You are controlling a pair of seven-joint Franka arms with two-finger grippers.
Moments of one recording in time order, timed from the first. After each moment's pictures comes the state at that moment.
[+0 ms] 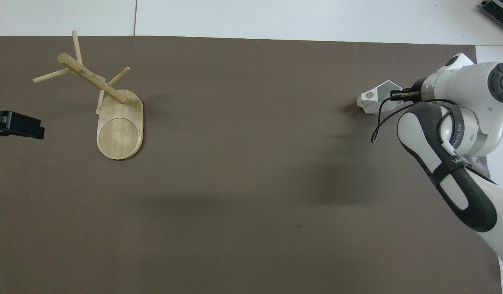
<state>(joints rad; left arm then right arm) -0.06 -0.03 -0.01 -1.53 0.01 1.51 0.02 -0.06 0.40 -0.01 -1.77 0.03 2.44 -0.14</state>
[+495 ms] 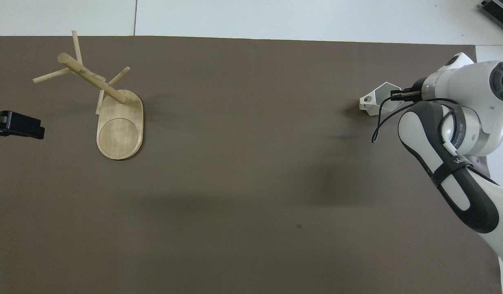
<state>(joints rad) -0.06 -0.03 -0.01 -1.53 0.01 1.51 0.02 -0.06 0.40 0.00 -1.76 0.04 2.42 -0.14</state>
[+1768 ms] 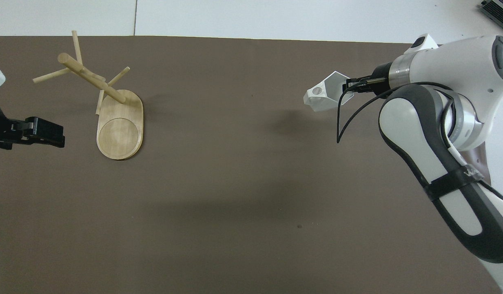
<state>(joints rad) -0.07 -0.04 -0.07 -1.53 0.00 1.46 -0.14 -0.05 0.33 0.21 -1.65 0.30 2.22 -0.14</state>
